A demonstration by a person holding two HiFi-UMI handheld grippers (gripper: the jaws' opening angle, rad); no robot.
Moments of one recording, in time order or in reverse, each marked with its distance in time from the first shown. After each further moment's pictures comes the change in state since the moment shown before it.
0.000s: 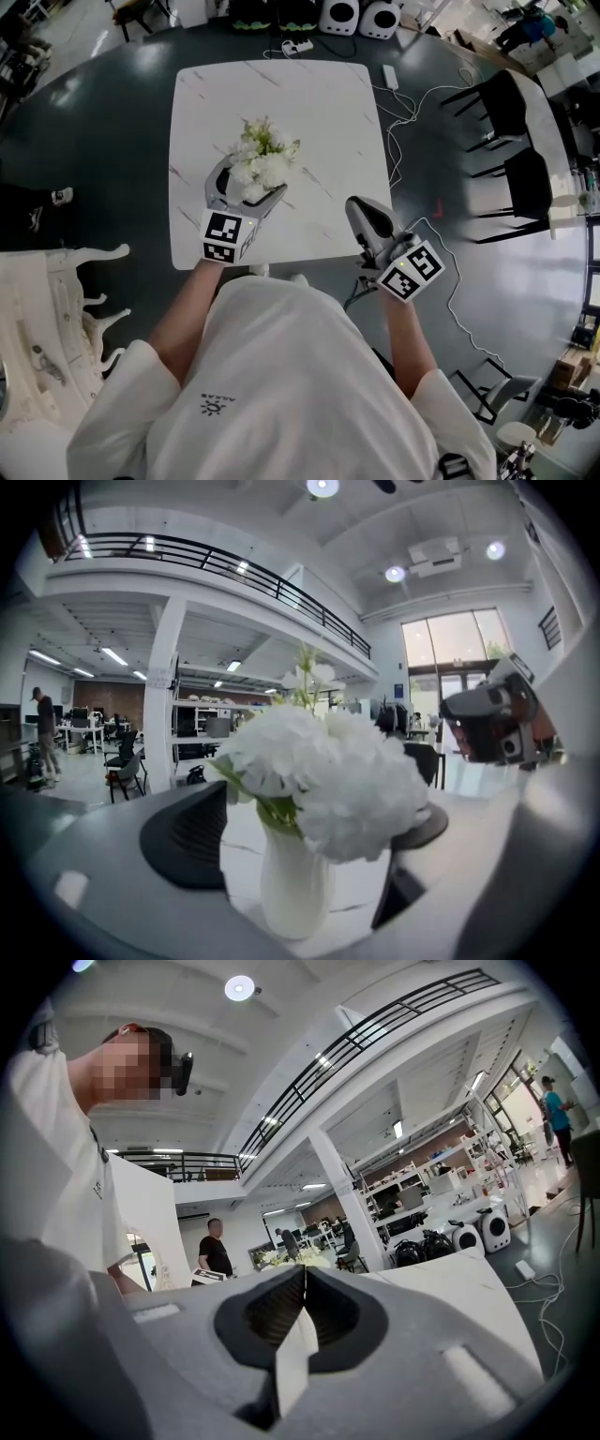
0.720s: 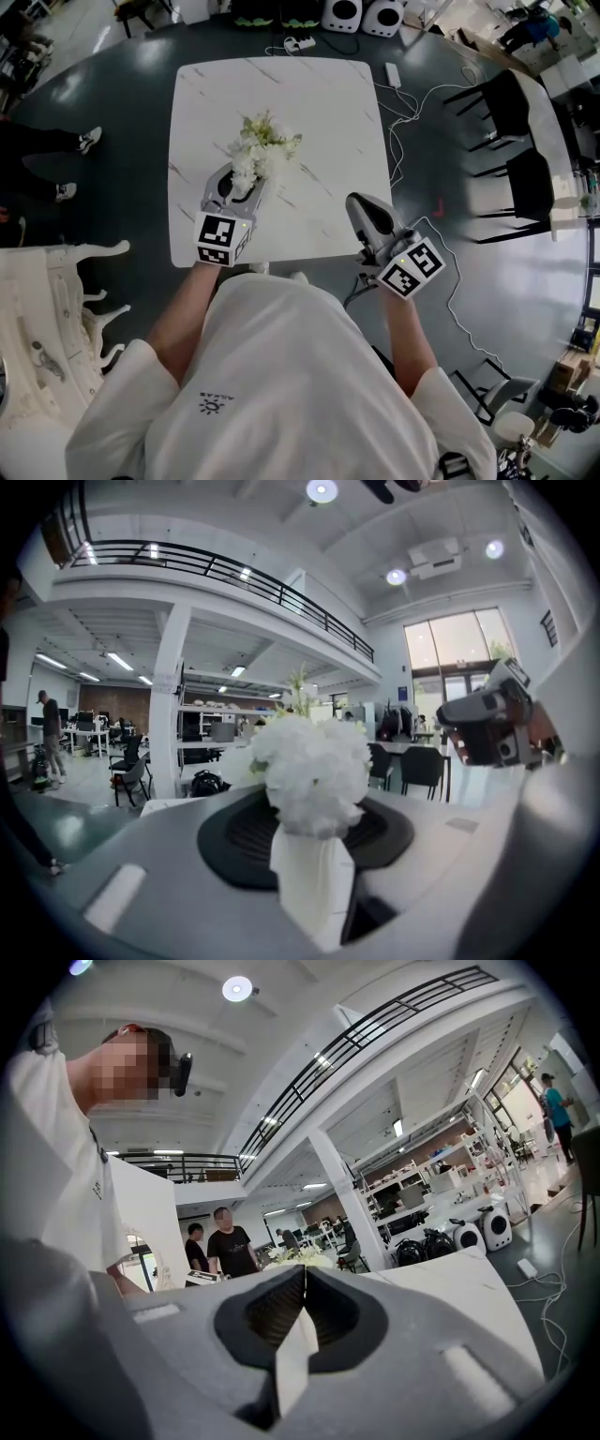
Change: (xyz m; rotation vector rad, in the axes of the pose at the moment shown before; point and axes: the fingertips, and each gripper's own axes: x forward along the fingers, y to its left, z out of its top) left arm -0.011 0.007 0.003 0.003 -0.032 0.033; right arm 0.003 -0.005 -0.002 0.008 0.001 0.008
